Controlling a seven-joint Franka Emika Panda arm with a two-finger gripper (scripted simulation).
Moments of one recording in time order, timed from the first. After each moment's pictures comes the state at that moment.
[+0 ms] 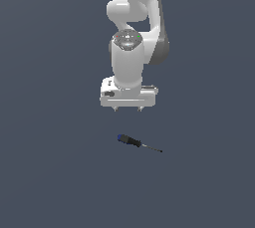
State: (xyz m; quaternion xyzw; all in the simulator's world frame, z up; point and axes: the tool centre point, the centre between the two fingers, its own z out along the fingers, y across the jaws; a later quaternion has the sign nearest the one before) arm 0.003 0.002 0.175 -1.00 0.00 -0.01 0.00
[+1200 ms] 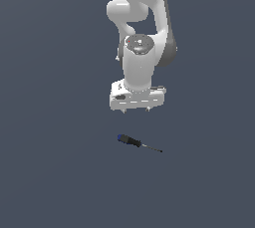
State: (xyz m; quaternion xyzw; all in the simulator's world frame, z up) arm 0.002 0.036 0.164 -1.00 -0.05 0.00 0.01
